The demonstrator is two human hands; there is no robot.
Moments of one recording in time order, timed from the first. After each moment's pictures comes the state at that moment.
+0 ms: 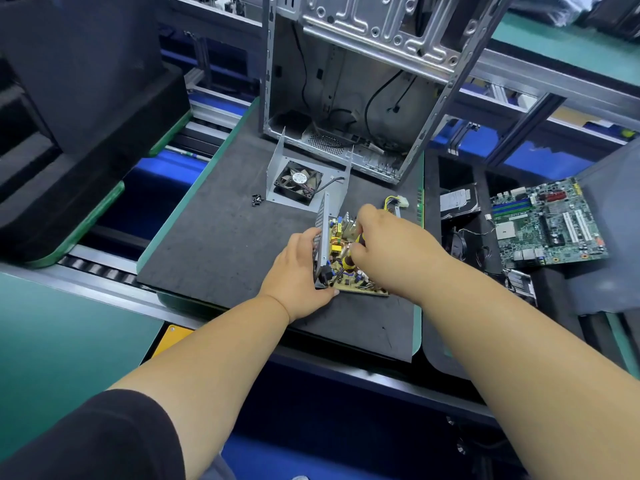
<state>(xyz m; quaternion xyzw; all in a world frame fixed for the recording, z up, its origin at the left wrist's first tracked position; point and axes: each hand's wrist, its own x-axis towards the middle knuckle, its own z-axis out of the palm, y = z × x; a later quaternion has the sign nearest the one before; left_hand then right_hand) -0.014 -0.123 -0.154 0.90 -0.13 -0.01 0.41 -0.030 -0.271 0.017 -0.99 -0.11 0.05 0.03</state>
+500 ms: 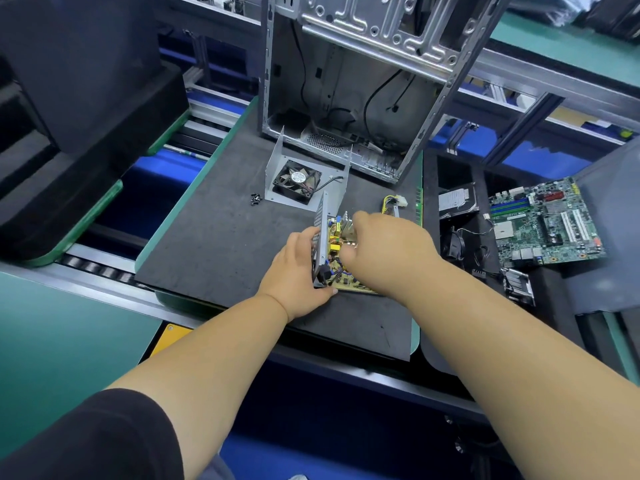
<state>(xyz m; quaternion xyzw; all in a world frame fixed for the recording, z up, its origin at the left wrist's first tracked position) -0.015 -0.123 -0.153 0.90 -0.13 -0.01 0.41 -0.031 -0.266 0.009 -0.99 -0.10 0.01 -0.05</state>
